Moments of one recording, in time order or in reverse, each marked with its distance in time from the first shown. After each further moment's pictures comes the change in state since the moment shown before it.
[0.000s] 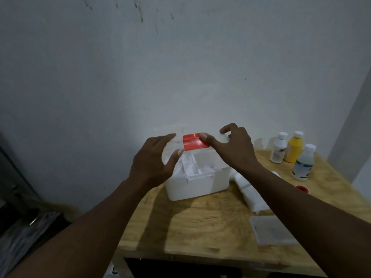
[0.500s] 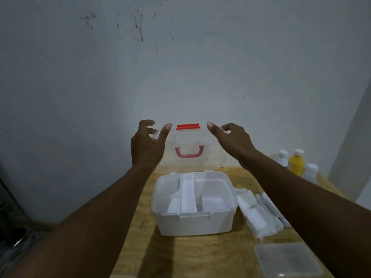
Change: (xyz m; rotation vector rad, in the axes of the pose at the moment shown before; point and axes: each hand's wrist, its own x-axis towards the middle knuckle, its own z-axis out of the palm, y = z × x) left_hand 0.087 0.001 0.001 -0.327 0.269 -0.458; right_hand 0.062 -0.025 -0.014 0.214 -0.102 0.111
